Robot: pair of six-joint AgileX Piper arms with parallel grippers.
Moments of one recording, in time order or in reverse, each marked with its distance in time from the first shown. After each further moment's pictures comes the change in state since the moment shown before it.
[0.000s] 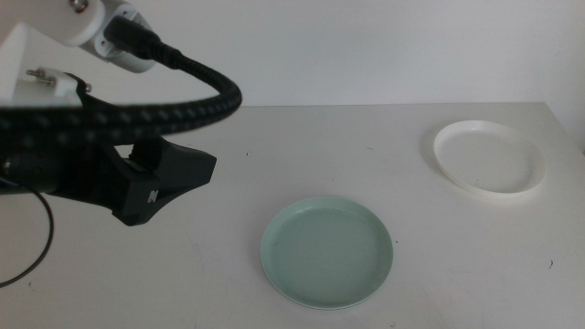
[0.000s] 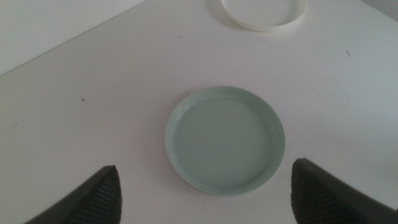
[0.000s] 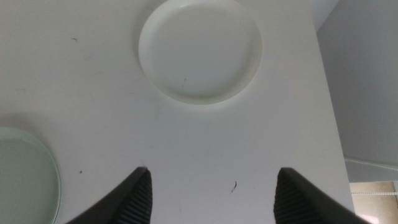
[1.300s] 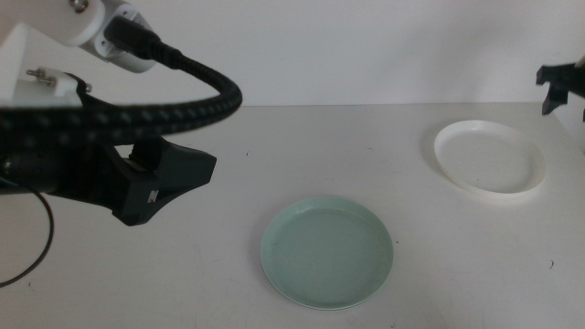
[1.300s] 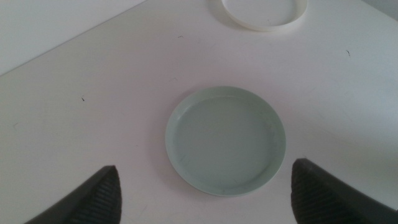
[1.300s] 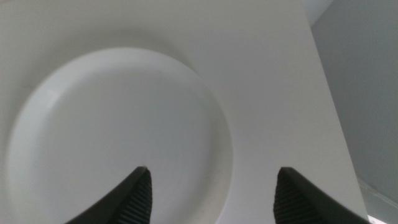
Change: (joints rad) left arm 0.000 0.000 0.000 0.000 0.000 0.000; right arm -0.219 0.754 -0.402 0.099 -0.200 -0.062
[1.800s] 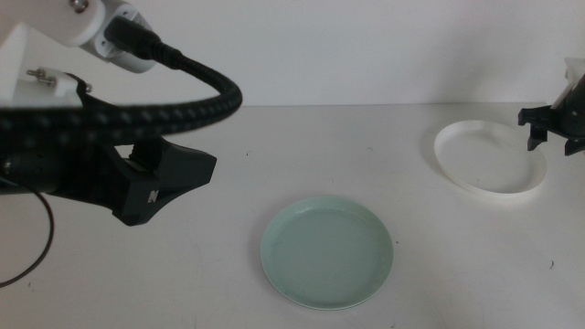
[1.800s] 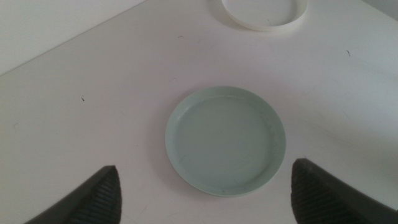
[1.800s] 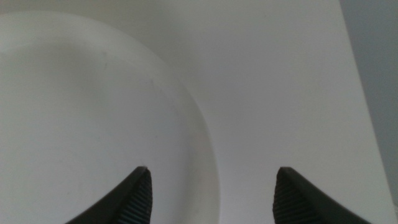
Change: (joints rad) left arm 0.000 0.000 0.000 0.000 0.000 0.000; right arm 0.000 0.175 0.000 -0.056 -0.092 -0.001
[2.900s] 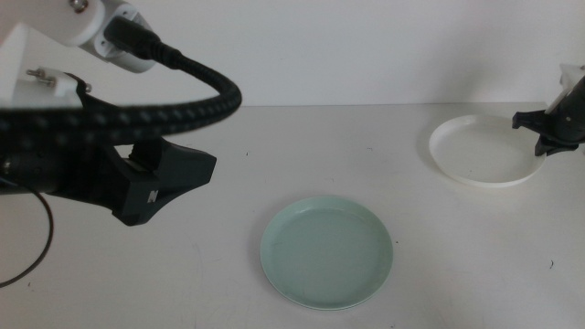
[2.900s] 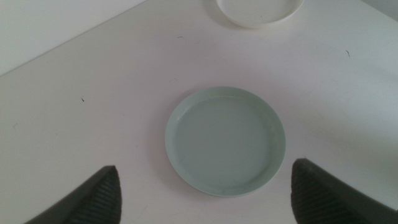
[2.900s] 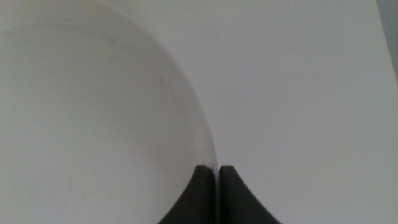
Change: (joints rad) left arm 0.000 0.000 0.000 0.000 0.000 0.000; right arm 0.000 0.008 0.028 0.053 -0.046 -0.014
